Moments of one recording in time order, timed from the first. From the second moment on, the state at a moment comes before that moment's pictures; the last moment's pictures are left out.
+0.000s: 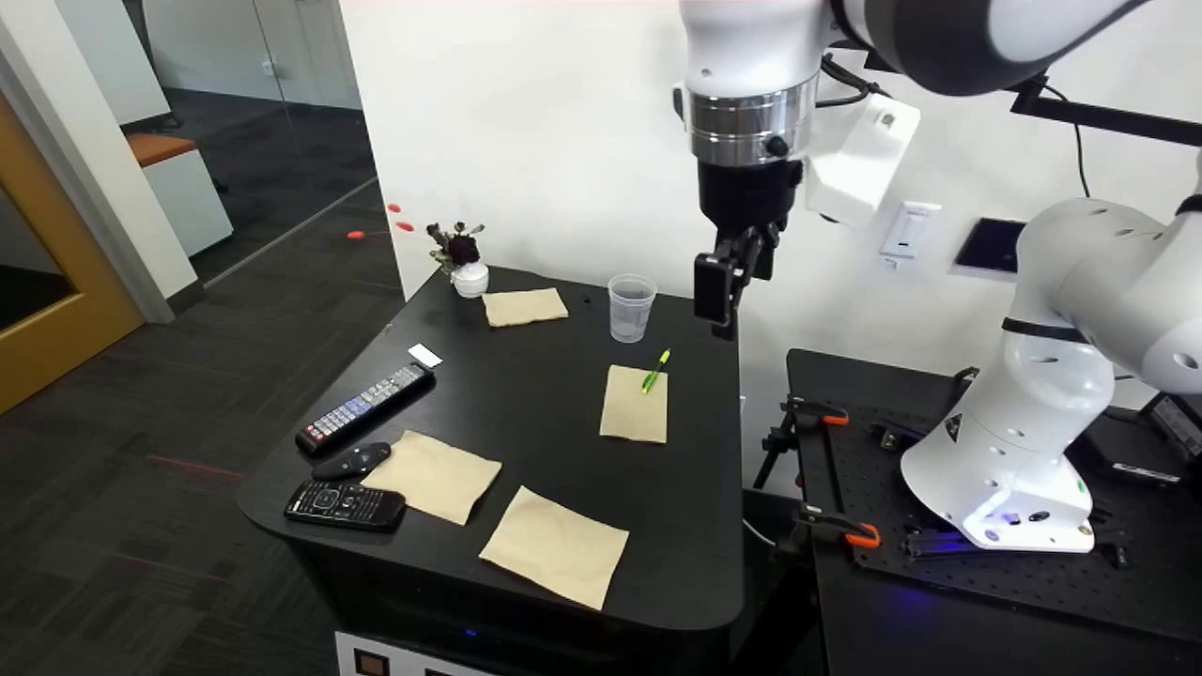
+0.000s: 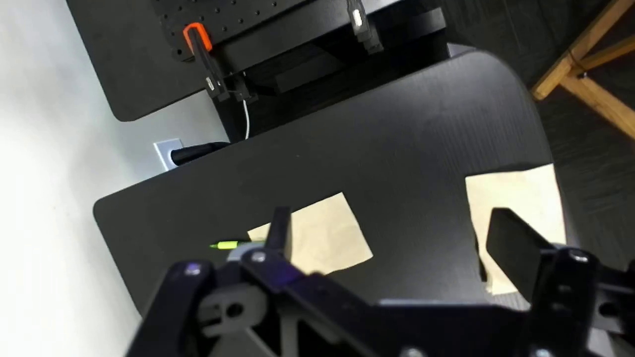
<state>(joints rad) 0.03 -0.34 0.24 -2.33 -0.03 1.77 0.64</state>
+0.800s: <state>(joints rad) -0.12 -0.29 0.10 -2.49 -0.17 2.20 1.07</state>
